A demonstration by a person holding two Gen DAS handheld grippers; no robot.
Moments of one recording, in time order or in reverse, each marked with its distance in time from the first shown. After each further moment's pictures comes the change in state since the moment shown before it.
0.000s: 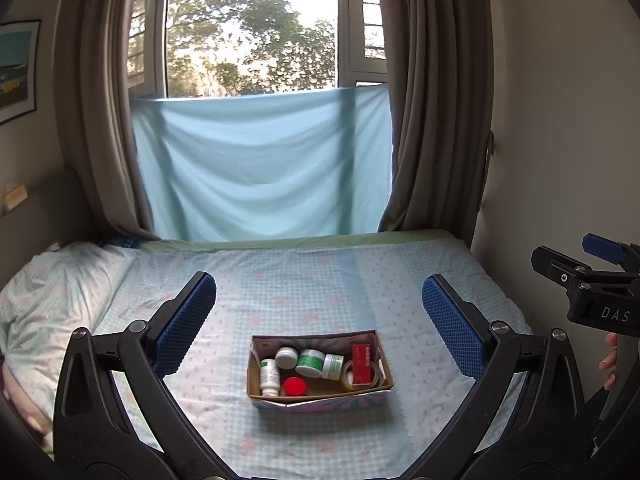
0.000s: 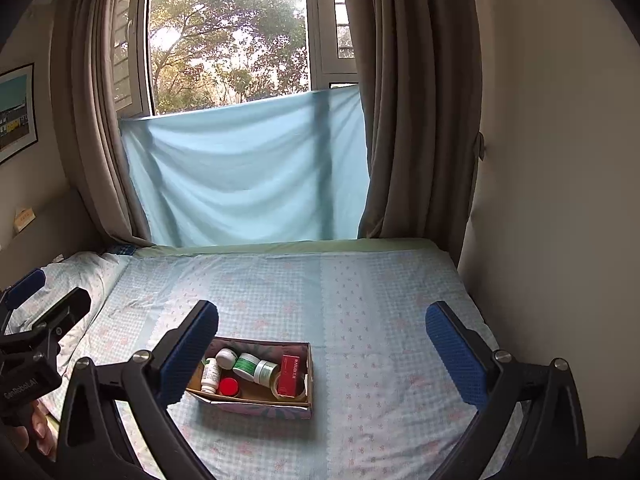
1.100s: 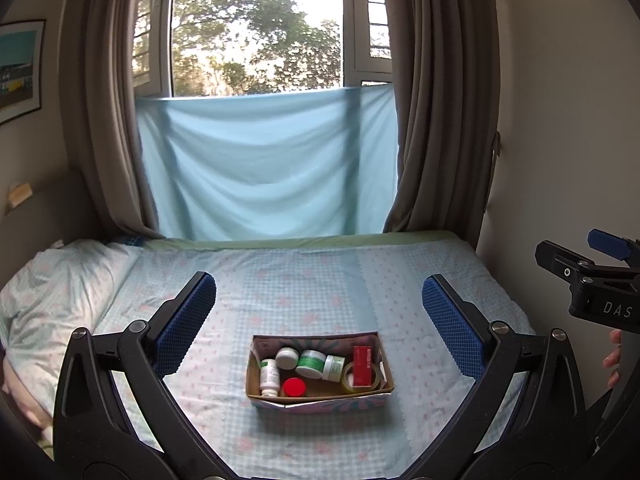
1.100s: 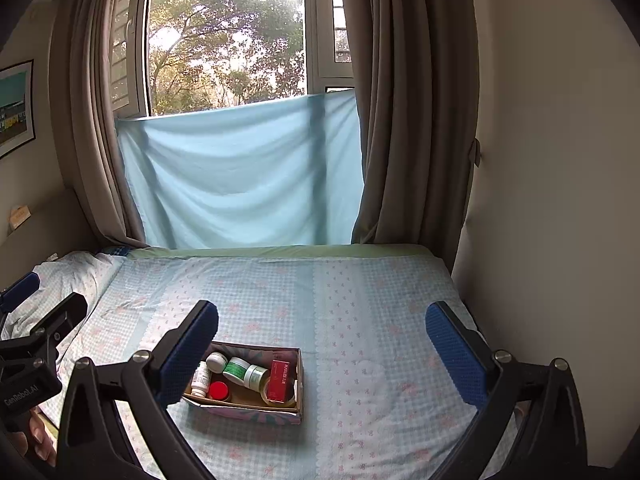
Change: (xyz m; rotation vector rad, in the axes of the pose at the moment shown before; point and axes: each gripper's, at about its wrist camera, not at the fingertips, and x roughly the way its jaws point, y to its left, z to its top) left arm 0.004 -0.003 -0.001 -0.009 0.000 0.018; right arm 0.000 -0.005 0.003 -0.016 -0.014 -0.014
